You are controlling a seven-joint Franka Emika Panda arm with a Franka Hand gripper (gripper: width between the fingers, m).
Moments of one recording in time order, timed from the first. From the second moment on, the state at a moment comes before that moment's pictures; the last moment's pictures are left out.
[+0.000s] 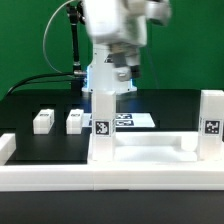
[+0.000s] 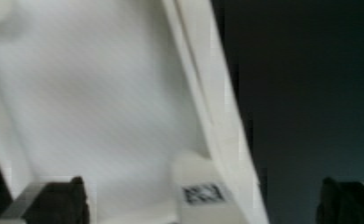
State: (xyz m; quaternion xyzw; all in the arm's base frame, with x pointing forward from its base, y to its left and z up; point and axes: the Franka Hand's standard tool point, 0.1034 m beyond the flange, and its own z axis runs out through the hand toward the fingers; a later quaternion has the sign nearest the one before) arm 0.625 0.000 0.148 -0.60 0.79 0.01 0.11
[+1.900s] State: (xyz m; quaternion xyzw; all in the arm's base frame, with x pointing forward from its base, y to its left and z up) arm 0.514 0.027 0.011 -0.65 0.76 0.03 0.04
